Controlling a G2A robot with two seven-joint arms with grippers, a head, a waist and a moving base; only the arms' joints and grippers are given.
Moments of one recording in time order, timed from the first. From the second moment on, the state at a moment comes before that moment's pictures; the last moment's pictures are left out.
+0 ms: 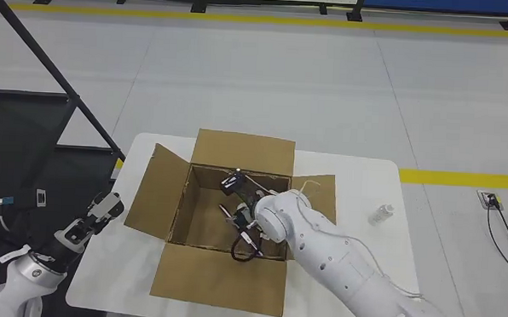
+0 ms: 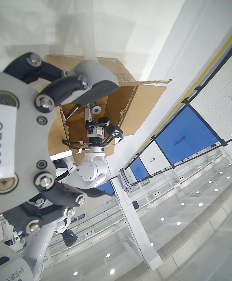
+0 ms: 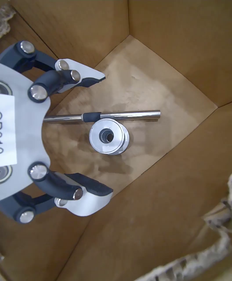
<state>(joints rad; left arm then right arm) 1.51 -1.14 -1.97 -1.98 -0.09 -0.25 -0.69 -0.38 -1.56 0.57 -0.90 -0.87 -0.01 0.83</state>
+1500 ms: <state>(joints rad) 1.51 -1.14 -1.97 -1.98 -0.09 -0.25 -0.69 -0.82 -1.44 1.02 -1.70 -1.21 0.08 1.05</state>
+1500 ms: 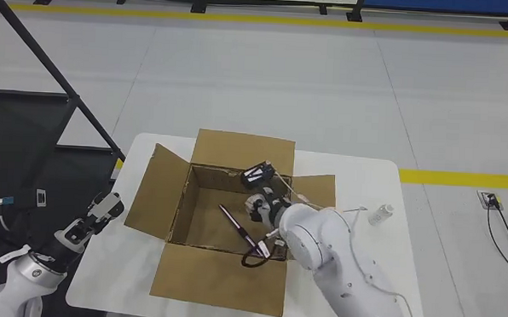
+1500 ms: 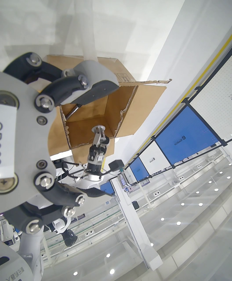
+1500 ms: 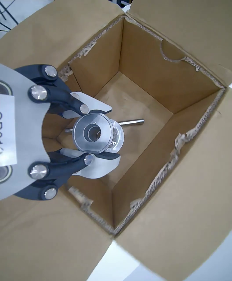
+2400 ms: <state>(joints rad) 1.51 -1.14 -1.97 -1.98 -0.09 -0.25 -0.69 -1.33 -1.37 1.63 -1.90 -1.24 0.26 0.91</state>
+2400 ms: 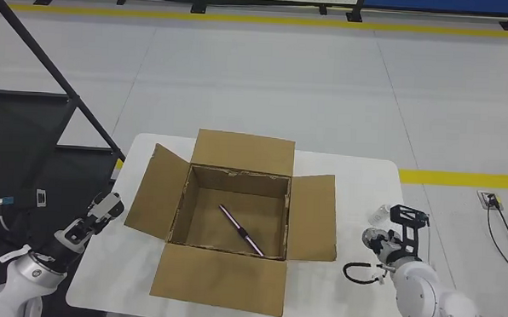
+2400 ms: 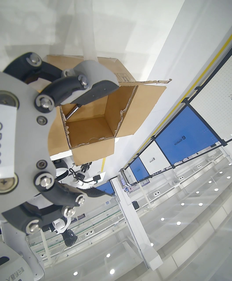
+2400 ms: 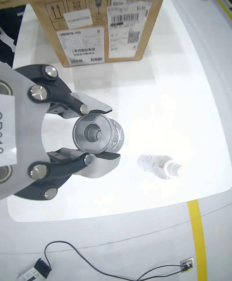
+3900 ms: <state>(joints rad) 1.51 -1.14 -1.97 -1.98 -0.09 -0.25 -0.69 -1.31 -1.36 1.49 -2.08 -1.25 0.20 0.64</state>
